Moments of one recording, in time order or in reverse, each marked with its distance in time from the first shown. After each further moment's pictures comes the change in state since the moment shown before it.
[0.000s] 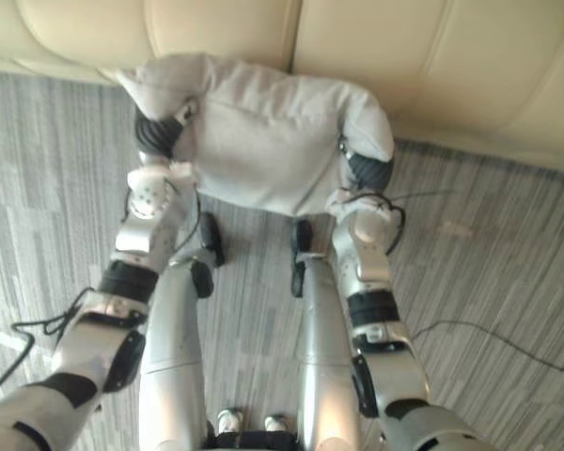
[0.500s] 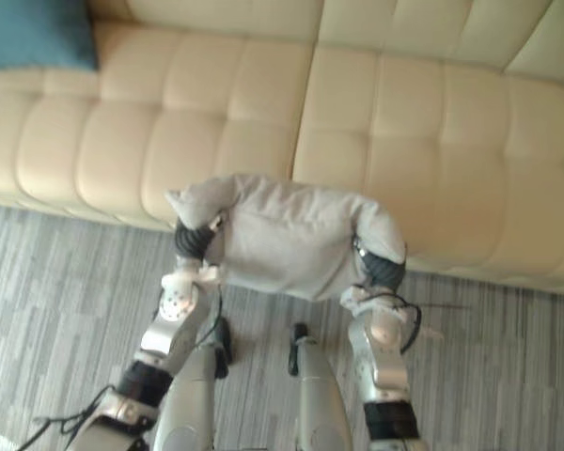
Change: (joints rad) left arm 0.645 -0.097 -0.152 -0.305 0.021 -0.060 -0.051; right arm 0.710 0.037 0.071 -0.413 -0.050 -0.035 0.085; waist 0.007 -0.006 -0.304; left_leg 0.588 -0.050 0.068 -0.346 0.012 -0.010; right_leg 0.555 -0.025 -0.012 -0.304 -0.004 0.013
